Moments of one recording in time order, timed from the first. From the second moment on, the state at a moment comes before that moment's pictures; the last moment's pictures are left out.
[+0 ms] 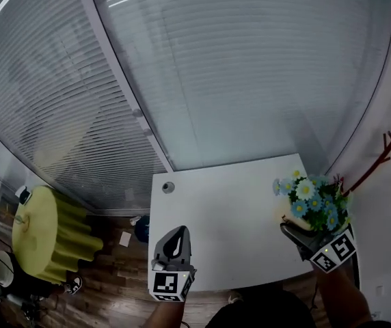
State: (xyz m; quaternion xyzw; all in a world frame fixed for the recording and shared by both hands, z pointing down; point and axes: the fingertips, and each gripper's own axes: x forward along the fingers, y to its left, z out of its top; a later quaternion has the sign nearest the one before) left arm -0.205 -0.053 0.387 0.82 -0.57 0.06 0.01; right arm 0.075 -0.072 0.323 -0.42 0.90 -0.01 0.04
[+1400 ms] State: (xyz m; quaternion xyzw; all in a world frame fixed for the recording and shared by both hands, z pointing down) left arm -0.167 -0.152 0.484 0.83 -0.54 0.08 0.09; right arm 0.081 -0.179 0.463 -0.43 0.90 -0.07 -0.04
